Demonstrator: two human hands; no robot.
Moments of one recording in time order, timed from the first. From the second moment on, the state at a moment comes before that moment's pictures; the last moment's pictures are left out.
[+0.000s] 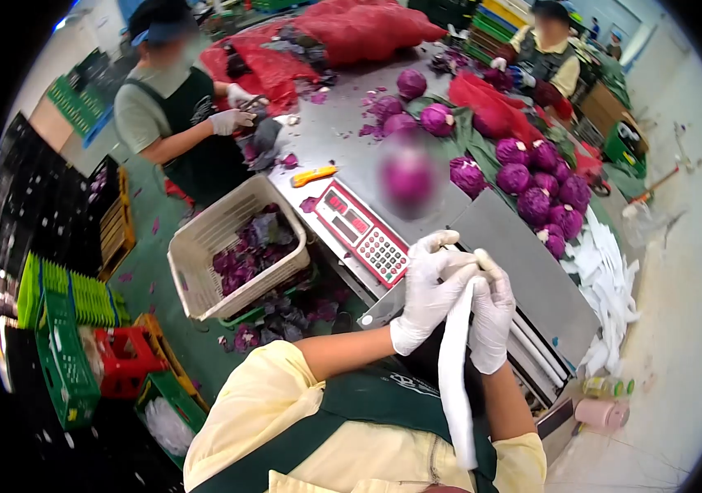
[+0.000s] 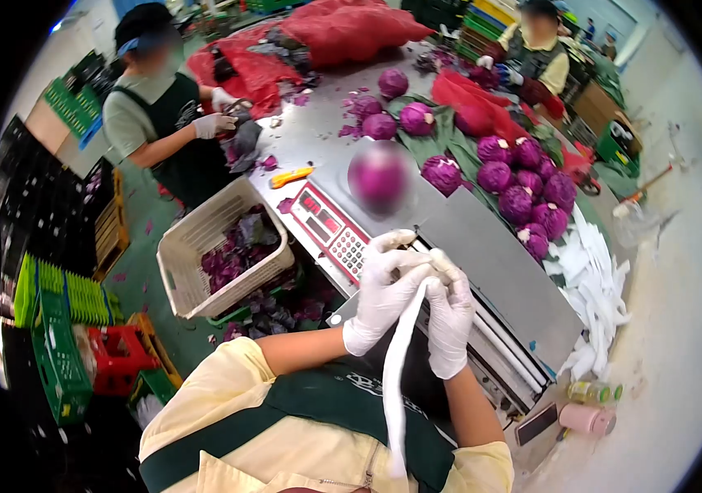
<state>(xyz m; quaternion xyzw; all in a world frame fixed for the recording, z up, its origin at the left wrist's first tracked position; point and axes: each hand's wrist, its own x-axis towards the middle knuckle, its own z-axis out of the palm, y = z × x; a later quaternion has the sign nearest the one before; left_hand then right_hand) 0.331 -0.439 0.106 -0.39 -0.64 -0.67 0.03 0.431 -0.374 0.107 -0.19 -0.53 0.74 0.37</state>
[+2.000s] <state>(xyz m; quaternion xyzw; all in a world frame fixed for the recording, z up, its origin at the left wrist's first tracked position) 0.269 -0.435 0.158 -0.27 -0.46 -0.60 -0.60 0.443 -0.382 0.149 -0.18 -0.44 0.74 0.48</state>
